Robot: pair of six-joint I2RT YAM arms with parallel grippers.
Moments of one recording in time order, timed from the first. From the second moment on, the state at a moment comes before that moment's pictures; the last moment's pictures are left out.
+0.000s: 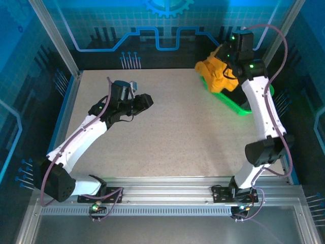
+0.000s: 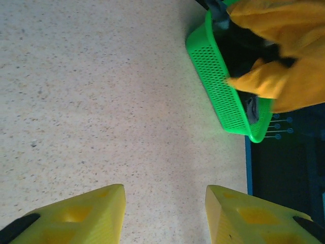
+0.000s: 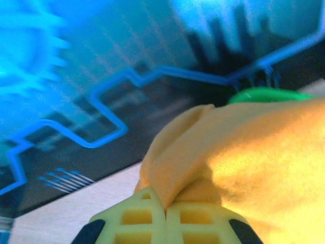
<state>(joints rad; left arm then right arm) -0.40 1.32 1.18 -0.50 0.25 -0.87 0.20 1.70 2.06 -0.75 0.18 0.56</state>
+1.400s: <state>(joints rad) -0.29 1.12 1.07 -0.73 0.07 -0.93 0.03 1.80 2.51 -0.85 0.26 0.57</state>
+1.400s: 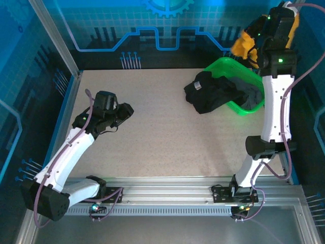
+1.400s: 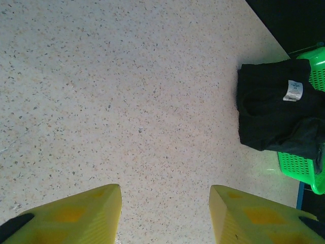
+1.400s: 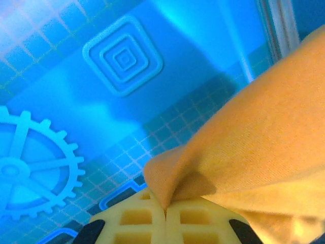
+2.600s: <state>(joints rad) -0.29 1.12 1.04 -0.75 0.06 -0.93 0.34 1.83 1.64 -0.77 0.14 0.65</state>
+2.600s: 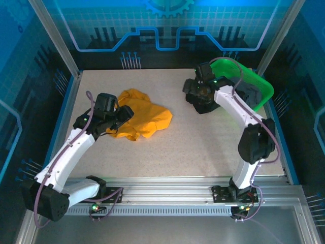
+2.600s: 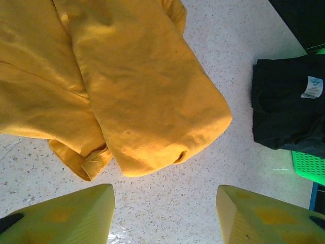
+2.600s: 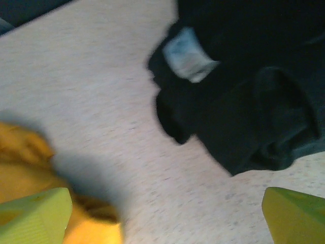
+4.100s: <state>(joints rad) -0.24 1.14 1.04 -0.79 0.10 -0.93 0.06 2.03 2.15 -1.05 0.36 0.61</state>
